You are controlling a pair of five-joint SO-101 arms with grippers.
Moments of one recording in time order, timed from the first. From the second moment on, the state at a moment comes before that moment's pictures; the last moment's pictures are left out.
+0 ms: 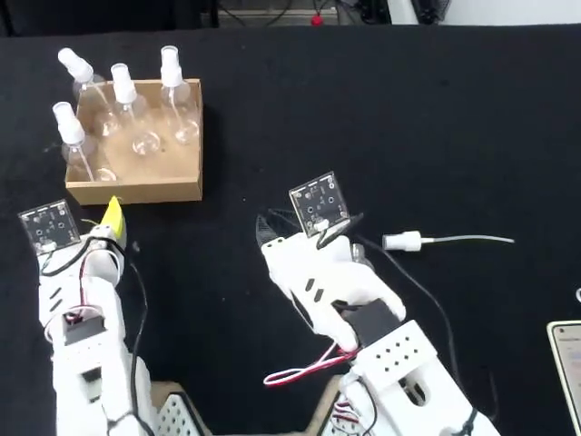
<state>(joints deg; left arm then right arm) -27.6 -63.7 95.3 -3.4 -2.7 -29.6 -64.5 77.9 26.0 -2.5</state>
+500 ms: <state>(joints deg) -26.8 -102.5 96.4 47.4 -7.2 -29.6 -64.5 79.4 26.0 -2.4</state>
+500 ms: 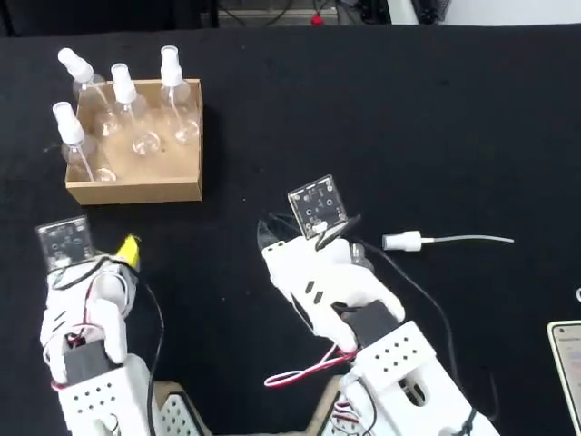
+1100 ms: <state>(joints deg) 2.4 -102.5 81.8 54.0 -14.5 -29.6 -64.5 79.4 26.0 -2.2</state>
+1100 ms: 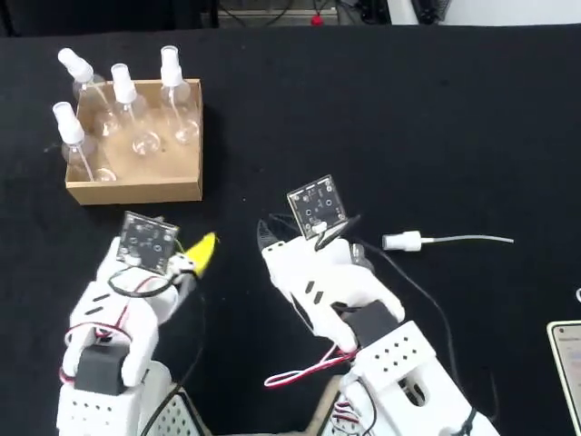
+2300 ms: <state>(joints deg) 4.6 -102.1 92.6 52.9 -3.6 -16.4 -58.6 50.5 70.5 8.9</state>
